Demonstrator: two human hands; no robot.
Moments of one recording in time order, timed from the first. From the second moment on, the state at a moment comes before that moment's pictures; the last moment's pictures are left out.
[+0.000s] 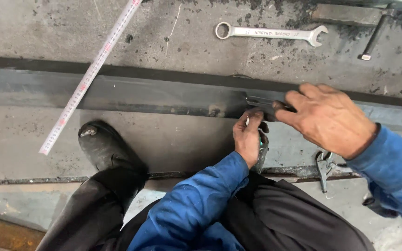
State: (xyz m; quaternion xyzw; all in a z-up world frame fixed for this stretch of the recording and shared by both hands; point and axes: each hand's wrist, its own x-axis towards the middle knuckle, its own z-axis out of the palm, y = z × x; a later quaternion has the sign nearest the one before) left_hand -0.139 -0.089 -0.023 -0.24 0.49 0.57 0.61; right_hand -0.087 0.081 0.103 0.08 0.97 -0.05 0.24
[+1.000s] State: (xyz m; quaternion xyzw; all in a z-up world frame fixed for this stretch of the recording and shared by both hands) left_hand -0.190 -0.078 -0.024 -0.25 0.47 0.46 0.71; right_hand -0.145 -0.018 0.113 0.61 0.74 -0.20 0.20
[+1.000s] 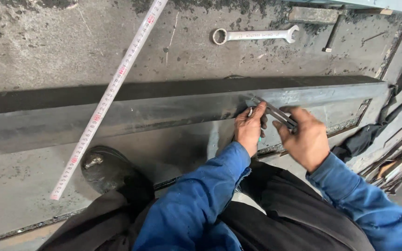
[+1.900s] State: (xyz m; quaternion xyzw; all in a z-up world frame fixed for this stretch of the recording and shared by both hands) left_hand -0.222 -0.091 -0.029 -0.25 0.40 0.45 0.76; right_hand -0.089 -0.004 0.085 0.75 0.20 -0.63 -0.03
